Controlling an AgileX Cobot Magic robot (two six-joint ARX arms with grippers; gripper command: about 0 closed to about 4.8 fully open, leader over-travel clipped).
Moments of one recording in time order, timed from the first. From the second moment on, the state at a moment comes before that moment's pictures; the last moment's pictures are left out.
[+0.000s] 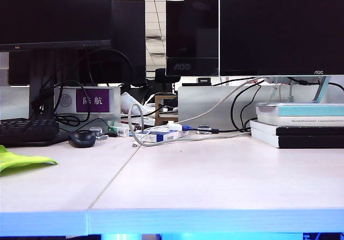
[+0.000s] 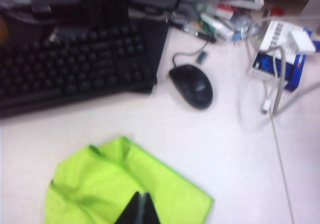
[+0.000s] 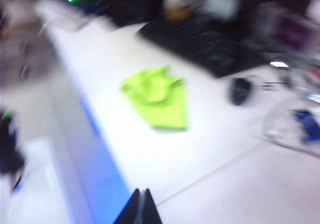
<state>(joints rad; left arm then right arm) -0.11 0.97 1.09 -0.64 -0.11 -0.11 1.04 0.99 1.34 -0.72 -0.01 -0.04</state>
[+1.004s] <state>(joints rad) -0.11 1.18 1.09 -0.78 -0.09 -0.11 1.18 1.05 1.34 -0.64 0.07 -0.10</state>
